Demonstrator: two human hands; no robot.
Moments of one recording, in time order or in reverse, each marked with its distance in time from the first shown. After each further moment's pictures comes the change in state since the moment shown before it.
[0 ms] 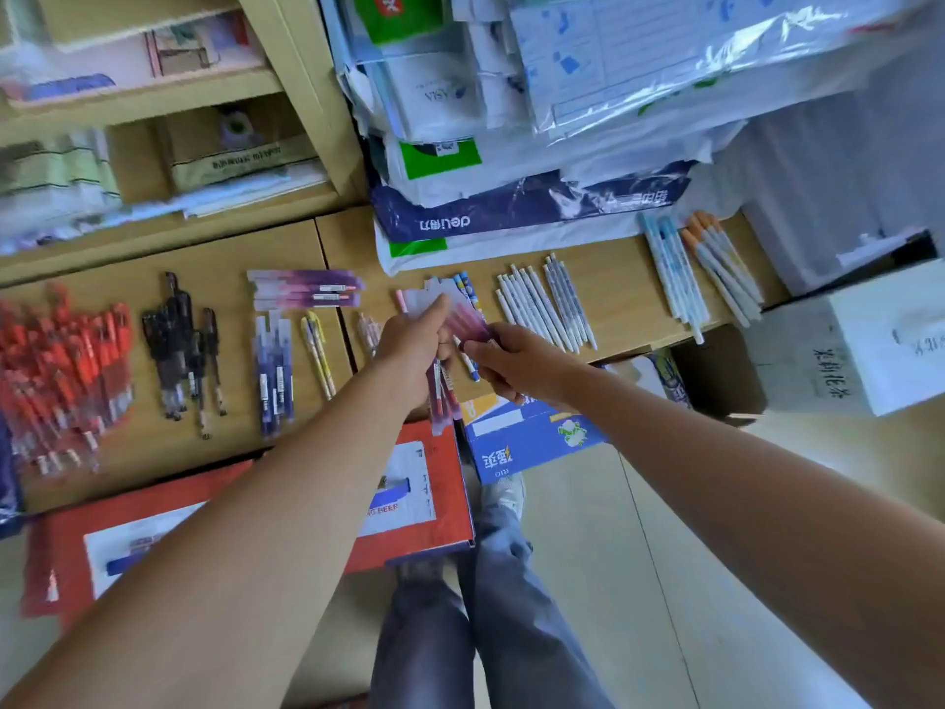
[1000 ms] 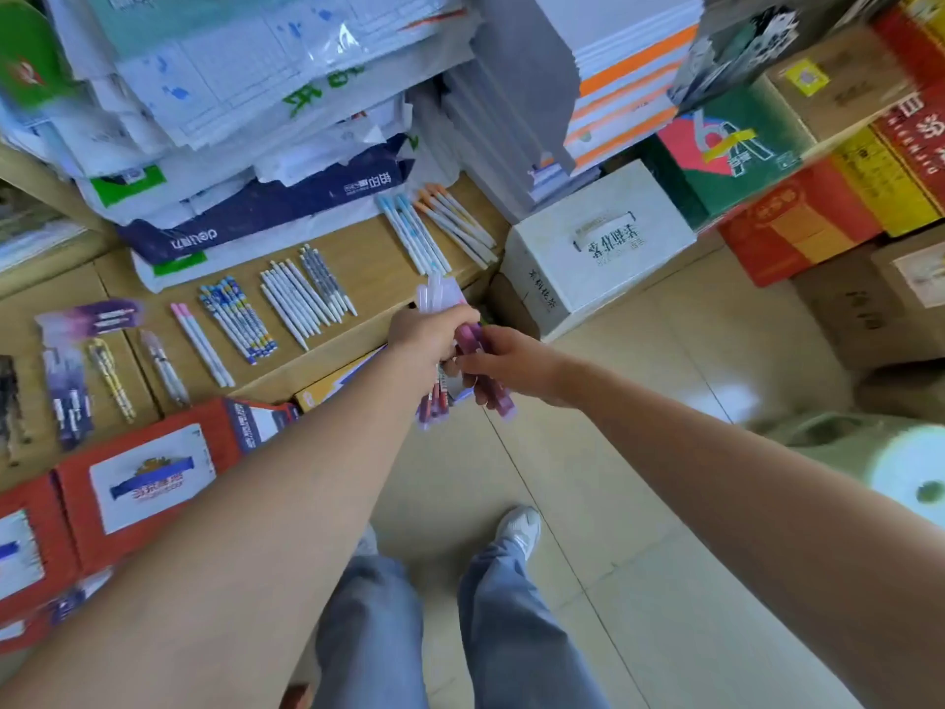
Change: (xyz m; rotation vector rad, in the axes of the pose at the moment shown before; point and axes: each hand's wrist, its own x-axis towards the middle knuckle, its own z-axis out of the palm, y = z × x) left_hand -0.178 -0.135 0.299 0.486 -0.048 0.073; right_hand -0.283 0.144 -0.183 0.103 0.117 -0.022
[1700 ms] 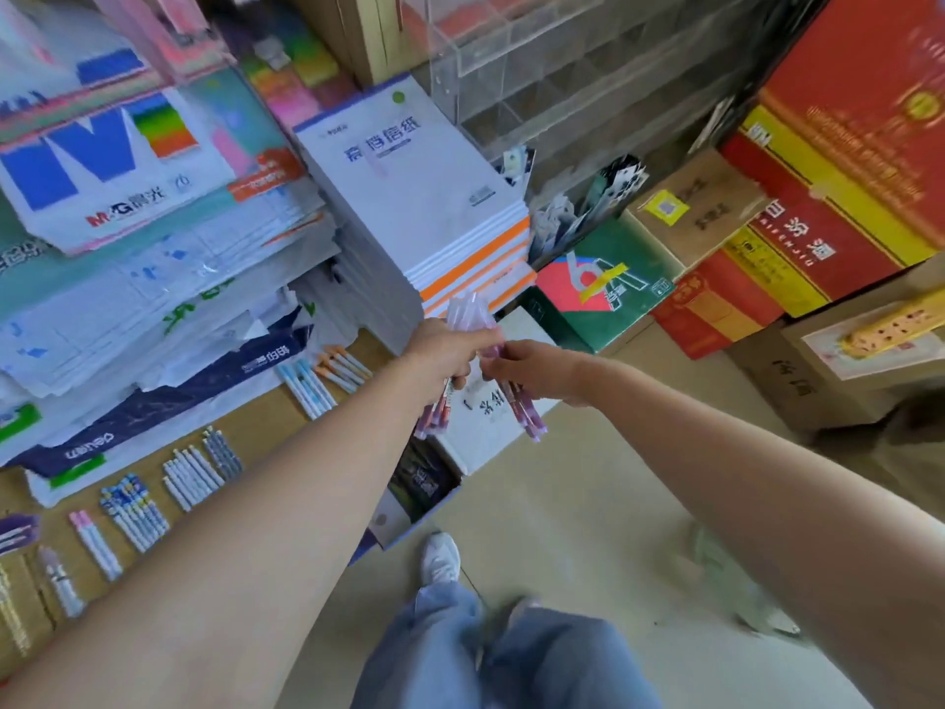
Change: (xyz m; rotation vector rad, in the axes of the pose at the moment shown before) left_hand 0.025 0.204 0.191 0.203 -0.292 0.182; right_hand -0.005 -0.047 -0.284 -0.222 0.125 0.128
